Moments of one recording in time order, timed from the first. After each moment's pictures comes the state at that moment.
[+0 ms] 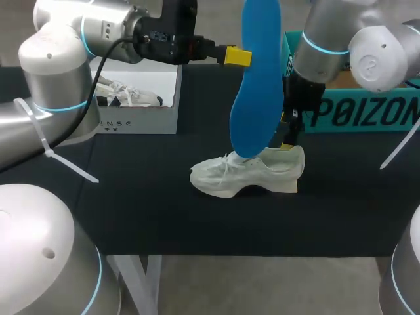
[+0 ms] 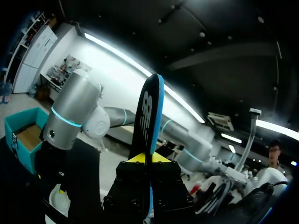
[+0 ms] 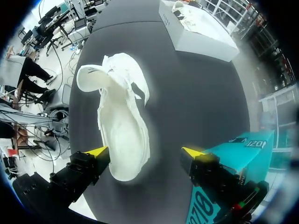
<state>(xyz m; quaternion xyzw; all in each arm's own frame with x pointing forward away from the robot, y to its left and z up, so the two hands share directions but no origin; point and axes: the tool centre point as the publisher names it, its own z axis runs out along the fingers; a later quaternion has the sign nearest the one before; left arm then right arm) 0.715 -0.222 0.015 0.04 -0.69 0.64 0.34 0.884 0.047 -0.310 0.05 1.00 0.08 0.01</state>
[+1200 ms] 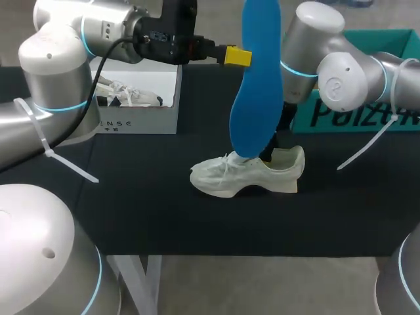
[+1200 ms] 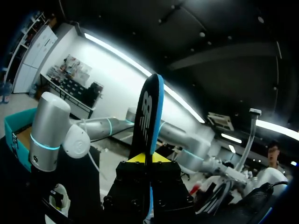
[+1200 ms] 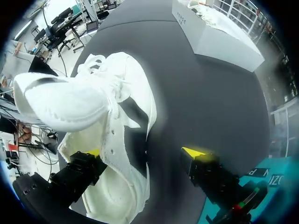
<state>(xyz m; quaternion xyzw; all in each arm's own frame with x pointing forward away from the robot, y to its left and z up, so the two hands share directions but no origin) 0.715 -0.222 0.015 0.04 -0.69 0.64 0.34 0.891 0.103 -0.389 0.02 0.99 0.13 -0.04</state>
